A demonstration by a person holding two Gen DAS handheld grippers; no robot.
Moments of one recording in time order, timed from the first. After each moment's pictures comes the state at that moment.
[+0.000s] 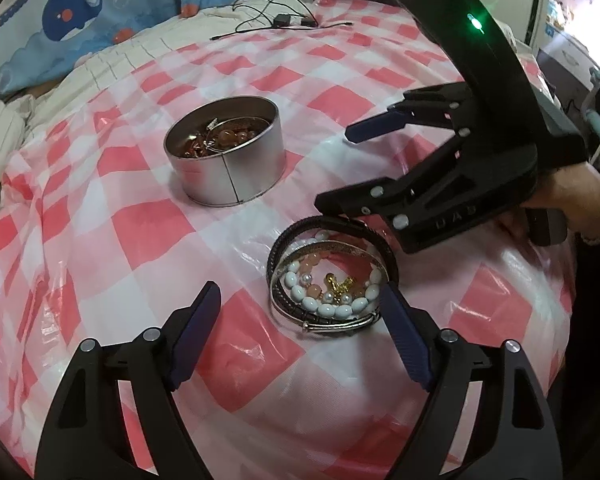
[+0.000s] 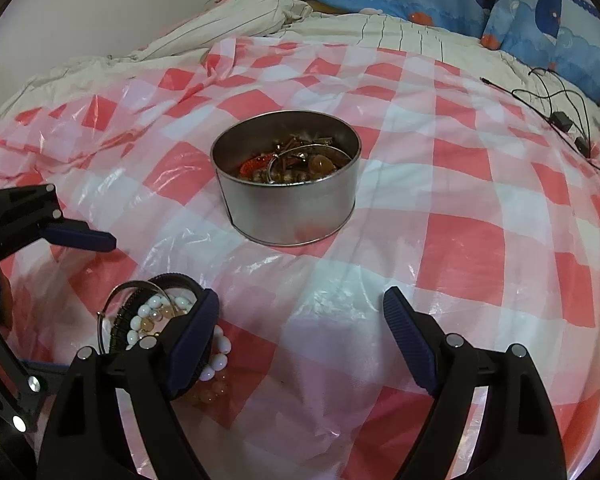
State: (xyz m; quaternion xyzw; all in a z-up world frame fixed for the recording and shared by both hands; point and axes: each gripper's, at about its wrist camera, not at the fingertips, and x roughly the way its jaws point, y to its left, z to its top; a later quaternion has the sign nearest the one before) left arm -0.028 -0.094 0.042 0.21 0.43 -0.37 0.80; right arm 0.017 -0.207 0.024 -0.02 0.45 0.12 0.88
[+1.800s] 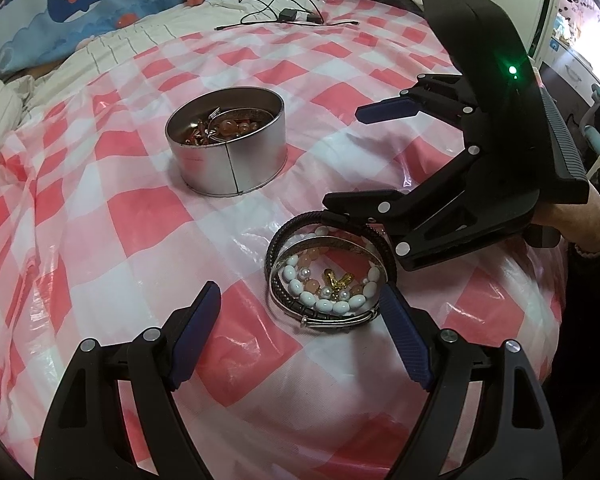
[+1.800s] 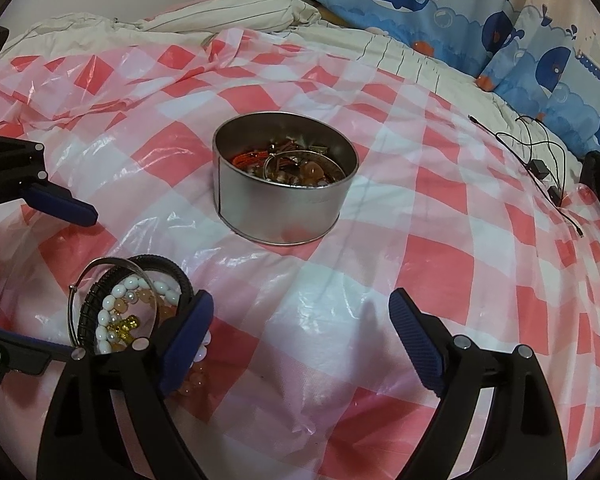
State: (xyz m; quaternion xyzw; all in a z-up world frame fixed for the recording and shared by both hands) left arm -0.023 -0.088 0.039 0.18 0.45 -0.37 0.79; right arm 0.009 -0.189 0.027 -0.12 0.43 0.08 0.89
